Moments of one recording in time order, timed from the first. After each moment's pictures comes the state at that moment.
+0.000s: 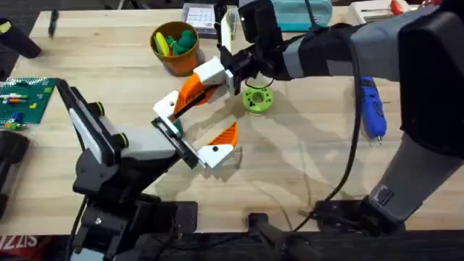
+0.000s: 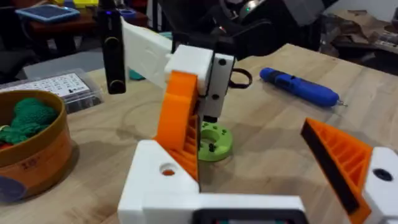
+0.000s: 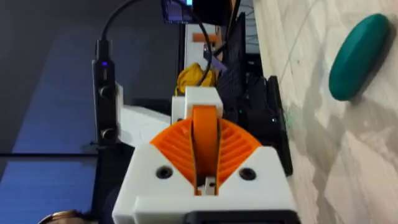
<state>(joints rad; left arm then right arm) -0.22 0.03 0.00 -0.01 0.61 -0.06 0.58 2.03 1.24 0.23 -1.51 0.92</state>
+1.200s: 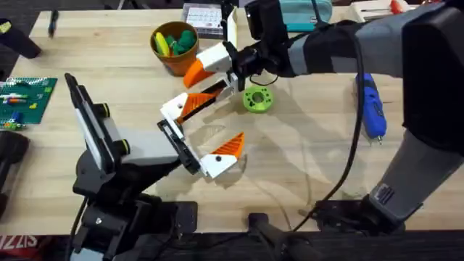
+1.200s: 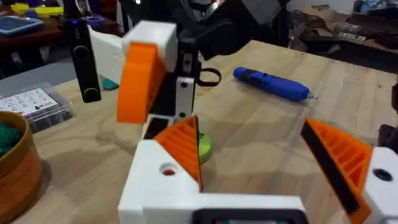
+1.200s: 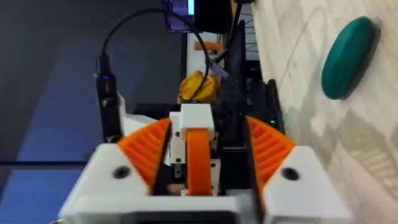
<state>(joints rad) -0.24 0.03 0.00 0.01 0.70 -0.04 0.54 2.03 1.24 0.22 -1.52 0.94</state>
